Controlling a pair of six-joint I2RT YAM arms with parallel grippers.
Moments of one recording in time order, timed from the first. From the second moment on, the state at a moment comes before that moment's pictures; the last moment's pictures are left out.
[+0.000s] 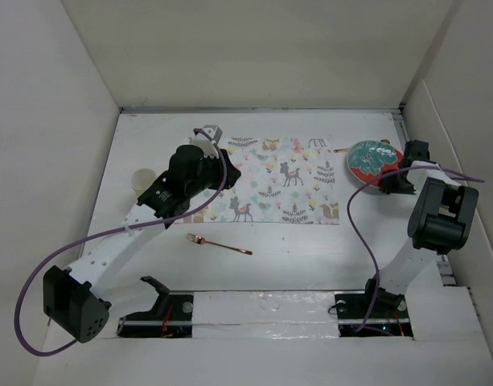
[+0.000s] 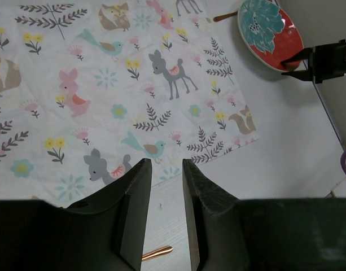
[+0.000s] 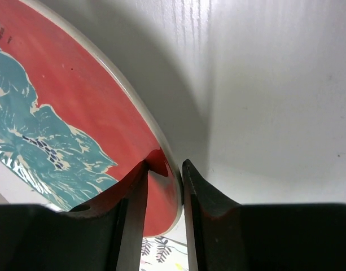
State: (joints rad) left arm -0.59 1.13 0.99 -0.25 0.07 -0.44; right arm -0.35 1.80 1.16 -0.52 0.10 1.35
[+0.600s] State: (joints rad) left arm -0.59 1.19 1.05 -0.29 0.05 -0.39; right arm -0.32 1.23 0.94 -0.52 0.17 1.15
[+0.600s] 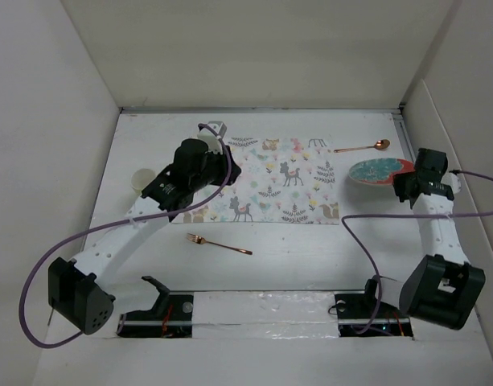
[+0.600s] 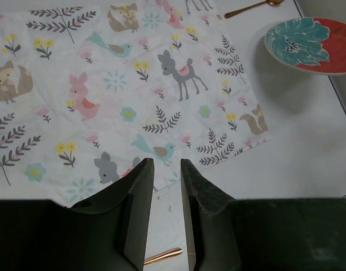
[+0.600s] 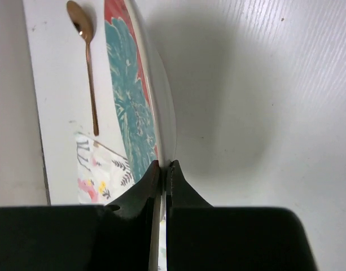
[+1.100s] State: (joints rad) left arm -0.59 1.24 1.22 -0.38 -0.05 -0.35; right arm -0.17 1.06 0.82 -0.31 -0.18 1.04
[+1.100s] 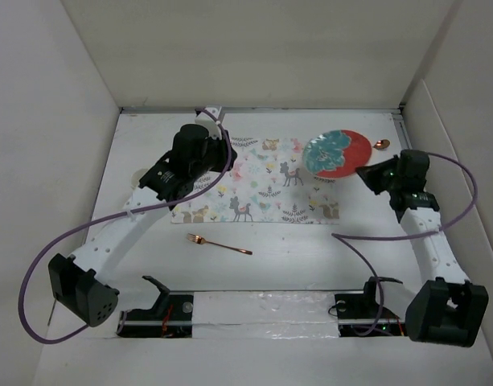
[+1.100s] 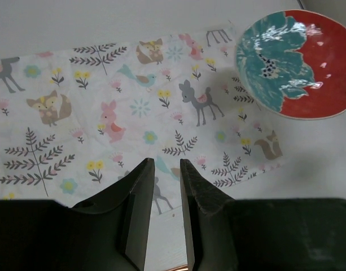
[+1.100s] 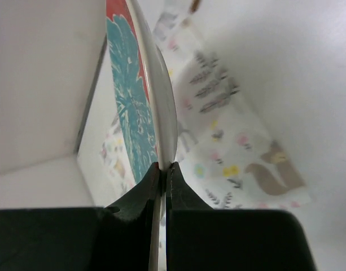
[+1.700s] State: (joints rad) left arm -0.57 1.15 1.24 -0.50 -0.23 -0.36; right arm 0.33 1.69 1.05 0.09 -0.36 1.13
